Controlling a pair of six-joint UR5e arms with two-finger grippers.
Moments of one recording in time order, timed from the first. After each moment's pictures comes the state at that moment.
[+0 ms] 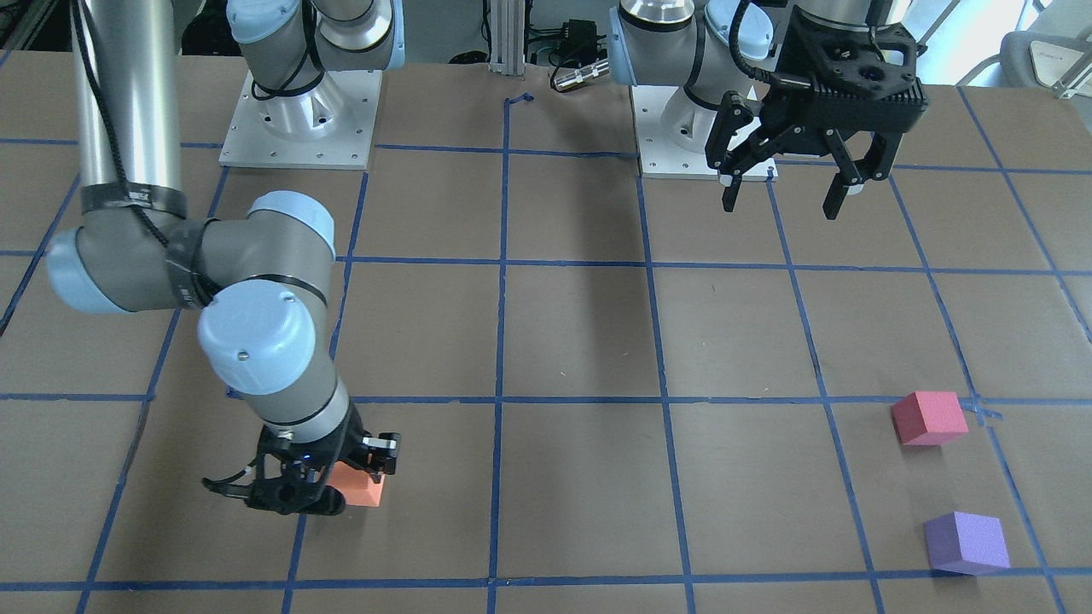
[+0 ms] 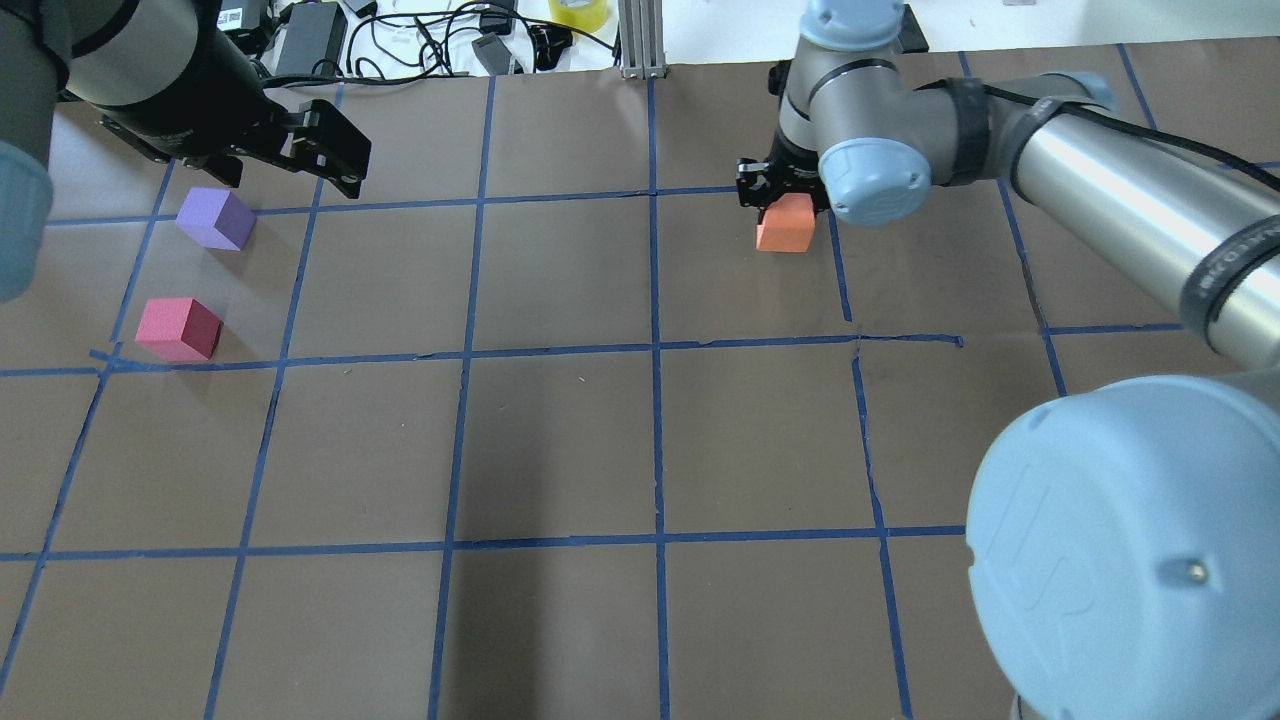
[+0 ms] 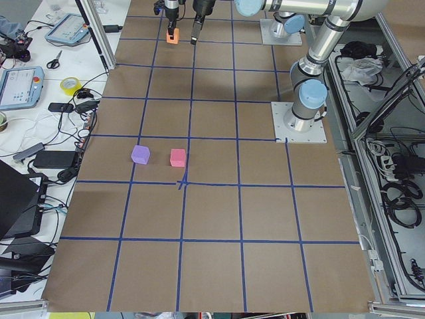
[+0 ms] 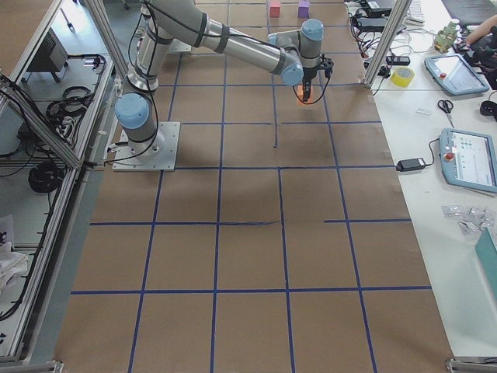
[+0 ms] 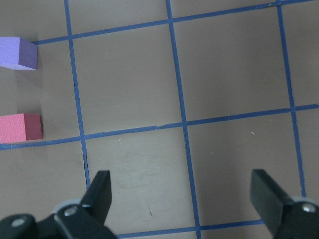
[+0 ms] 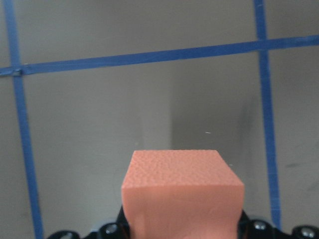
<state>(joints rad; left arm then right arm) -1.56 -1.47 -1.62 -1.36 1.60 0.14 1.73 -1.00 1.47 -2.15 -1.56 0.23</state>
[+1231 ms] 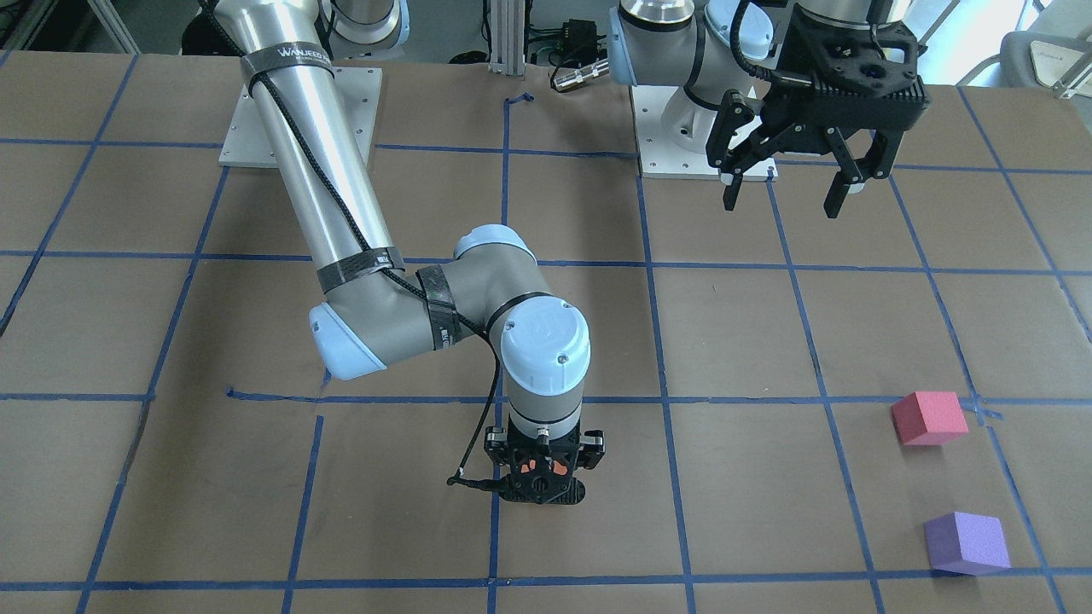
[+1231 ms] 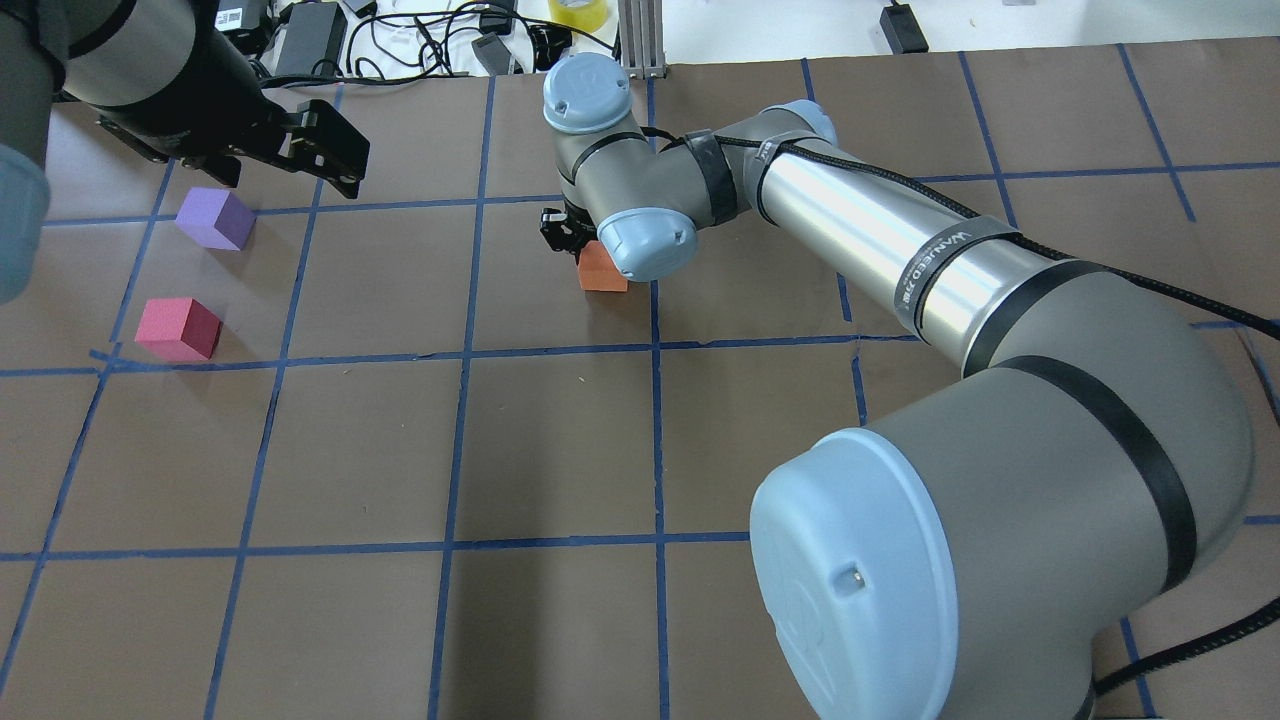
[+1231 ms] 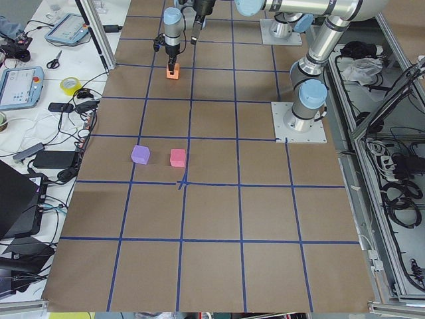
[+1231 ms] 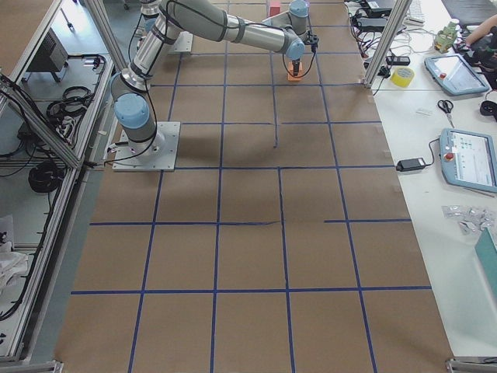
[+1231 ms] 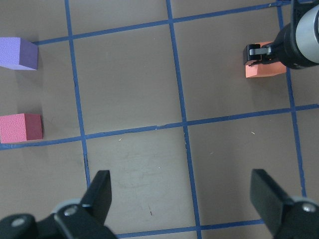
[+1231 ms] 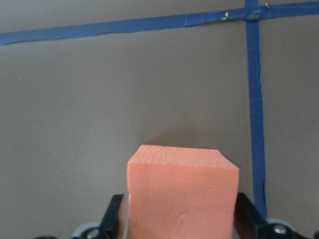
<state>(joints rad) -1.56 -1.47 -1.62 -1.36 1.60 0.14 1.98 -0.80 1.26 -2.16 -1.57 0.48</state>
